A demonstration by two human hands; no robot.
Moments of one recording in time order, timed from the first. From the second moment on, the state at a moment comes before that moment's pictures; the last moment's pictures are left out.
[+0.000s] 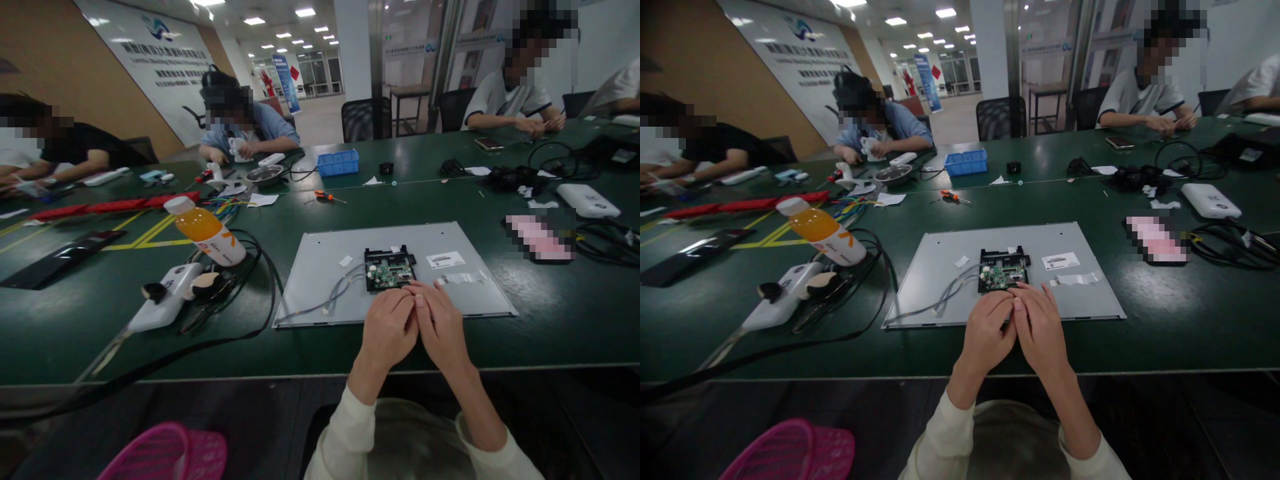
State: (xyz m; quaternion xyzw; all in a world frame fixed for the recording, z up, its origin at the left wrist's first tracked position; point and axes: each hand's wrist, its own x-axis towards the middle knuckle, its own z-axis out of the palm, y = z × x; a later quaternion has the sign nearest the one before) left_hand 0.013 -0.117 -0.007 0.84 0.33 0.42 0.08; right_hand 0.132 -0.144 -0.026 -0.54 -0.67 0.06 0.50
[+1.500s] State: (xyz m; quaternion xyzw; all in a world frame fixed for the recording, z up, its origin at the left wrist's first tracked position) left_hand -0.074 0.025 0.004 0.79 0.58 0.15 0.12; right_hand 0.127 -0.145 -0.028 -0.62 -0.70 -0.01 0.35
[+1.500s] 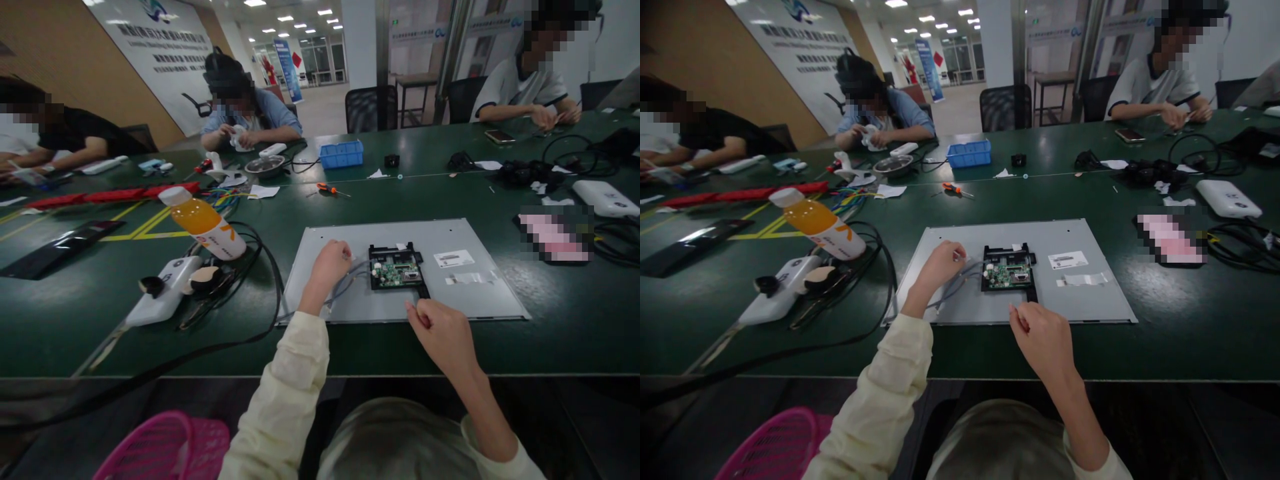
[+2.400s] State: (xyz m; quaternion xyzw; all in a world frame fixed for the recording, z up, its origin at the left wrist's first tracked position) left_hand -0.077 0.023 0.010 0.78 0.58 0.17 0.14; right_hand 0.133 -0.136 -0.044 -0.62 -0.69 0.05 0.37
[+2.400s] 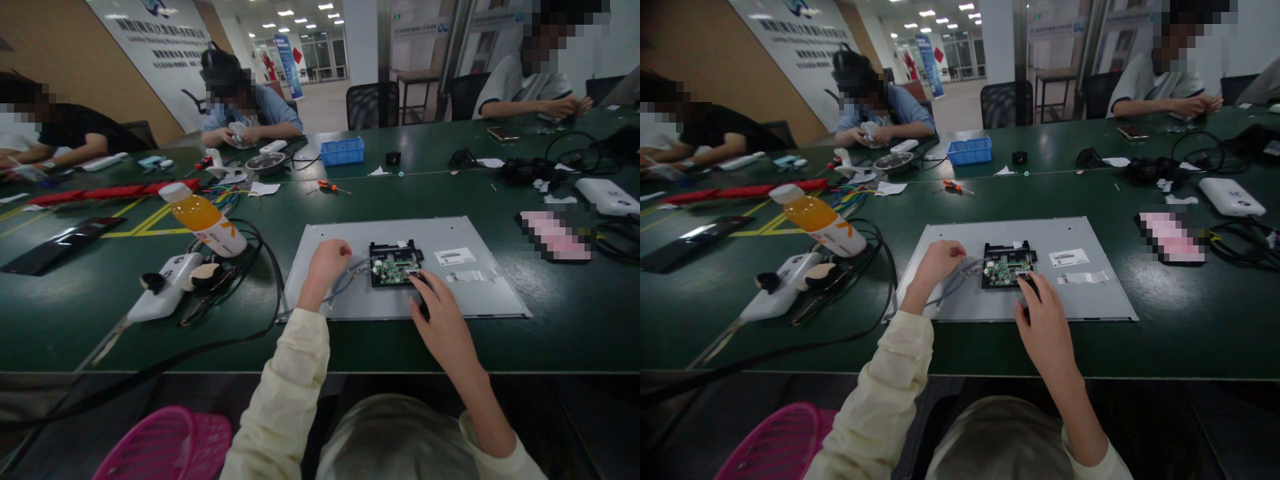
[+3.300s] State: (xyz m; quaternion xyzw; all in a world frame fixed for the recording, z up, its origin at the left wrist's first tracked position) left_hand -0.078 0.016 0.013 0.85 0.44 0.15 0.24; right_hand 0.171 -0.129 -0.044 -0.70 -0.64 -0.04 0.32
